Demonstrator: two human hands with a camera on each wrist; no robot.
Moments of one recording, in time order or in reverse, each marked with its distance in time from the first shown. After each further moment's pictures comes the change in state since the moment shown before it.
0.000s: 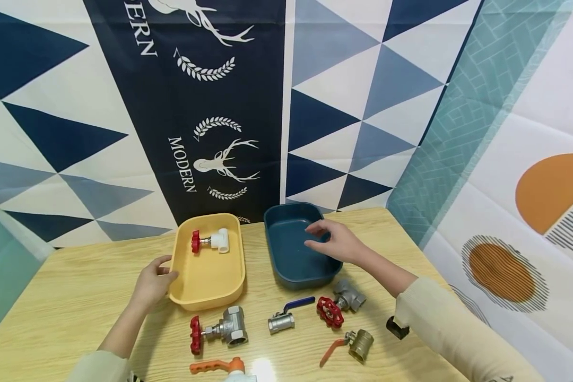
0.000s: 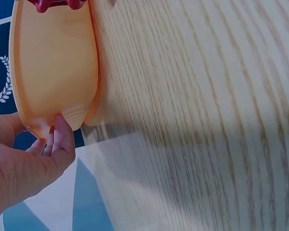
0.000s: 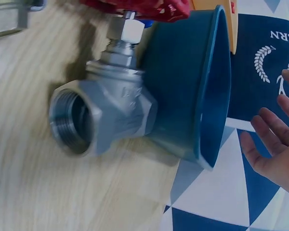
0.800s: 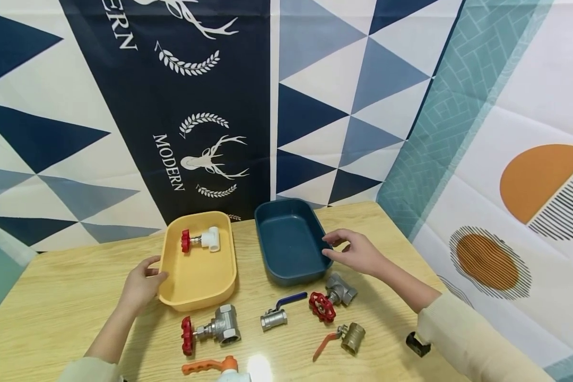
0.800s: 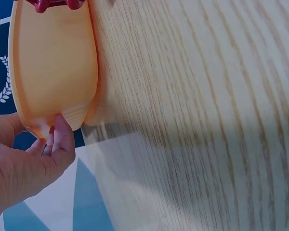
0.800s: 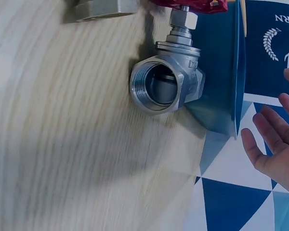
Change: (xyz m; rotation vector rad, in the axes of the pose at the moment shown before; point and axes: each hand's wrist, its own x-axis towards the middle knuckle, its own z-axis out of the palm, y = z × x) left_hand 0.000 0.000 0.000 0.021 -0.030 -0.039; right_hand -0.050 0.028 -0.012 0.049 0.062 0.103
